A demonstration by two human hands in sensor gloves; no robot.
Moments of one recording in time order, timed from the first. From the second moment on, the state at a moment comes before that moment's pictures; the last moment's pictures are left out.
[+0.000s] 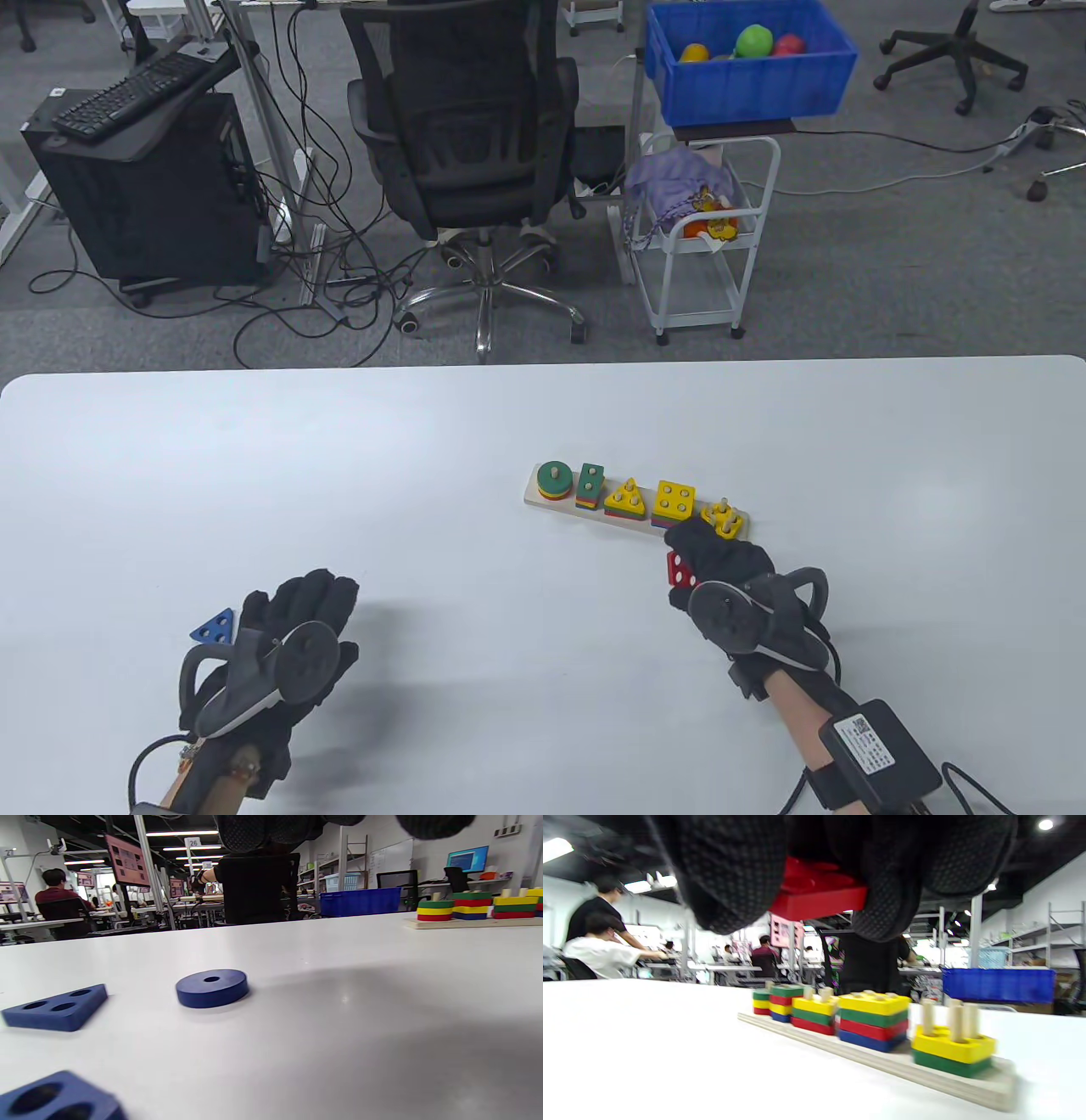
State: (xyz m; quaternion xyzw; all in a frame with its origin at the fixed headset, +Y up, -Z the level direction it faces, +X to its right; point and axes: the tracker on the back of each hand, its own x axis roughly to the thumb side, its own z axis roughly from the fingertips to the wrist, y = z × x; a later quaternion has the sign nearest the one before) left_hand -0.296 -0.710 -0.287 -0.02 -0.08 -0.03 1.00; right_hand 0.167 -0.693 -0.335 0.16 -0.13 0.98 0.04
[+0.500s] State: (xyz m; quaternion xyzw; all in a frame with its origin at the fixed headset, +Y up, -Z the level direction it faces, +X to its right) left_hand -0.303 -0.716 -0.290 -0.05 -0.06 -0.04 1.00; right_hand 0.191 -0.709 -0.419 -0.02 -0.01 1.00 0.00
